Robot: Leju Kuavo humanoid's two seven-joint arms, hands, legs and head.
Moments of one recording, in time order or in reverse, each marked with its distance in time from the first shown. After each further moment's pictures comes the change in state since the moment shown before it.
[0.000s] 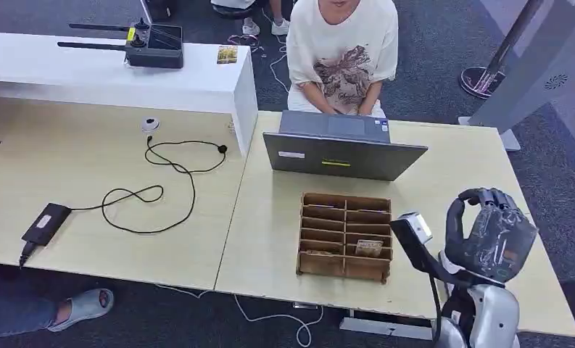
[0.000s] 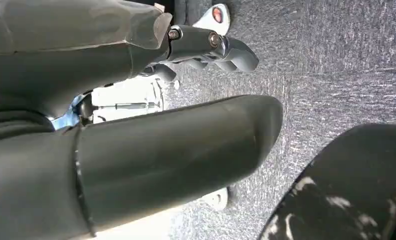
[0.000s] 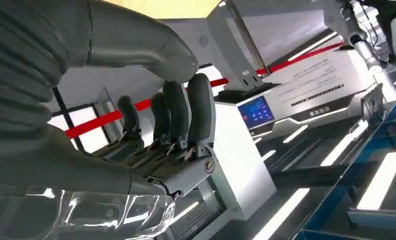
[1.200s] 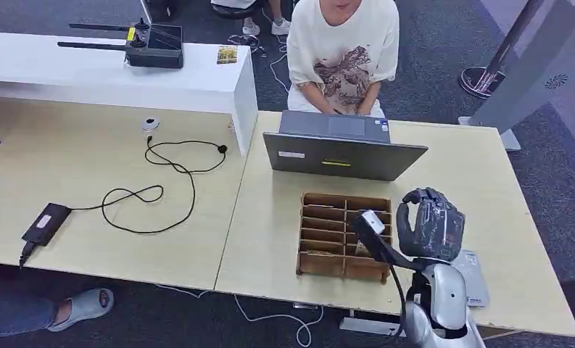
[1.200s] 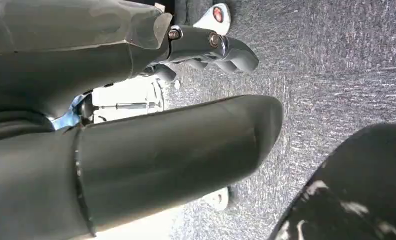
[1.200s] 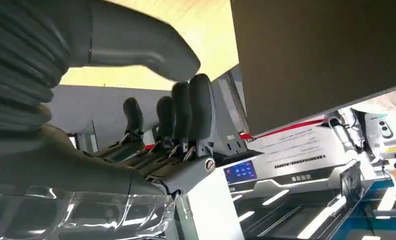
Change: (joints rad) left arm 0.000 0.005 0.000 0.000 0.002 -0.003 0.001; right arm -0.116 0.031 0.115 0.287 -0.096 0.042 -0.028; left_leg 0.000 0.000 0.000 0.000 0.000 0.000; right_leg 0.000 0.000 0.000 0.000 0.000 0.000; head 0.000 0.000
